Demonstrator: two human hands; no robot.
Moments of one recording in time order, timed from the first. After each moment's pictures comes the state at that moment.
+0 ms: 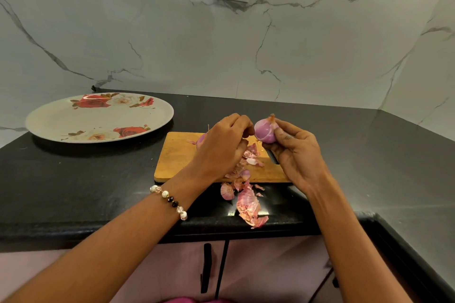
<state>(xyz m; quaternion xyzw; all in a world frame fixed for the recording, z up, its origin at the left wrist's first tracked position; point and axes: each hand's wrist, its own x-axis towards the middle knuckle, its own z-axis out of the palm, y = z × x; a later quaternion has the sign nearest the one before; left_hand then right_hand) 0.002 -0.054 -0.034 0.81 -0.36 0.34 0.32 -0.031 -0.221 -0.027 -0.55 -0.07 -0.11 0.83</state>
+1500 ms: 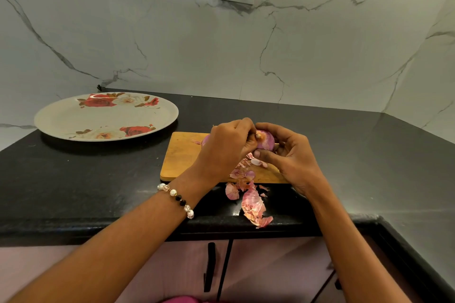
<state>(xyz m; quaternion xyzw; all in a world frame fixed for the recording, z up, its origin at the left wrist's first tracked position) -0.006 -0.051 -0.030 0.77 -0.36 0.41 0.32 -0.035 -0.217 -0.036 -0.76 -0.20 -0.17 0.59</state>
